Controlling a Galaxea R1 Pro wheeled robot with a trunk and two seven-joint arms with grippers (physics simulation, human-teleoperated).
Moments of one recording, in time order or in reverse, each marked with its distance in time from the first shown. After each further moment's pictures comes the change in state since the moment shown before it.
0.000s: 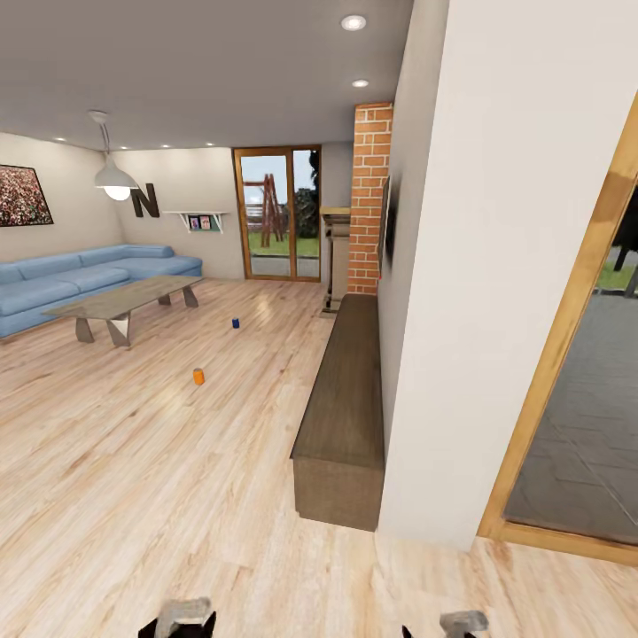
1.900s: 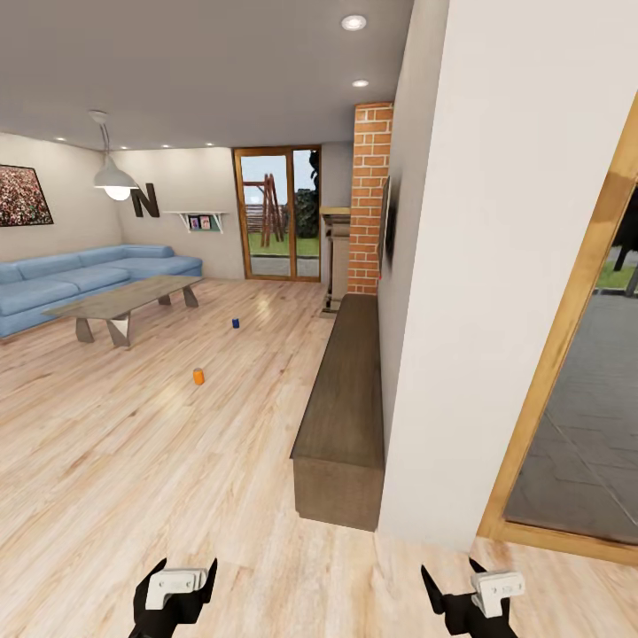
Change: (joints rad) left arm 0.125 0.001 -0.005 -0.318 -0.004 -0.196 -0.019; right arm 0.163 -0.002 -0.135 -0.461 -0.008 -0.081 0.155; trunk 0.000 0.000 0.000
